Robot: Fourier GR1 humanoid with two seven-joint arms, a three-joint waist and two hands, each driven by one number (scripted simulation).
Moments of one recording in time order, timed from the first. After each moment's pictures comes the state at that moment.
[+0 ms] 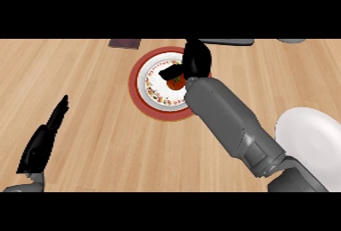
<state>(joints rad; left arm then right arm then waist) -0.01 0.23 0.12 -1.46 -0.27 -0.05 -0.15 -1.14 0.00 0.40 -0.53 0.34 -0.68 0.53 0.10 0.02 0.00</state>
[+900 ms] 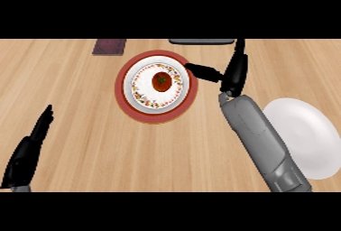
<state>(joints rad) 0.07 0.24 0.17 -1.49 -0.25 -0.04 -0.15 -0.79 -0.07 0.17 -0.89 0.08 -0.89 0.08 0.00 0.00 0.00</state>
